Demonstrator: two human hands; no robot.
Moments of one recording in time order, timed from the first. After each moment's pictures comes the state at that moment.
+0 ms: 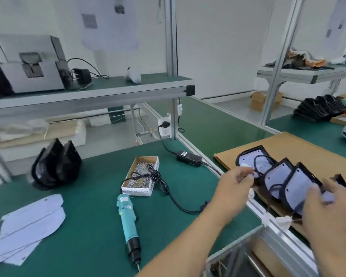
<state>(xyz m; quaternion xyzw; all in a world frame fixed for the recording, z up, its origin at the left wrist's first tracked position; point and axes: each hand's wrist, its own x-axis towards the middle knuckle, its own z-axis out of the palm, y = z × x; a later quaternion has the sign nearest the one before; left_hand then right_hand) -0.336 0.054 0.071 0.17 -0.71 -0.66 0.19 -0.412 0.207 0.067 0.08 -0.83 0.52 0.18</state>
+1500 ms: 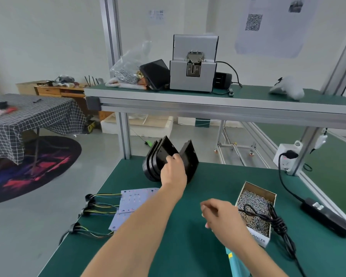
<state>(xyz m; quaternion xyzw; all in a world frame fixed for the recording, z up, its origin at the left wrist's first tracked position) -0.071 -0.335 0.026 0.65 -0.72 -0.06 0.23 -0.194 -0.170 0.009 0.60 -0.69 0.32 -0.24</state>
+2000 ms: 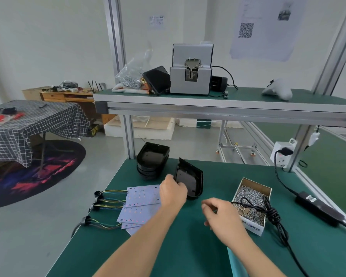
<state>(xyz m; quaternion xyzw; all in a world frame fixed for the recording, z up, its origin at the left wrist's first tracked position) -0.050 -0.257 0.010 0.65 -0.57 -0.33 0.37 -0.181 -0.144 0.012 0.58 -0.70 0.36 -0.24</state>
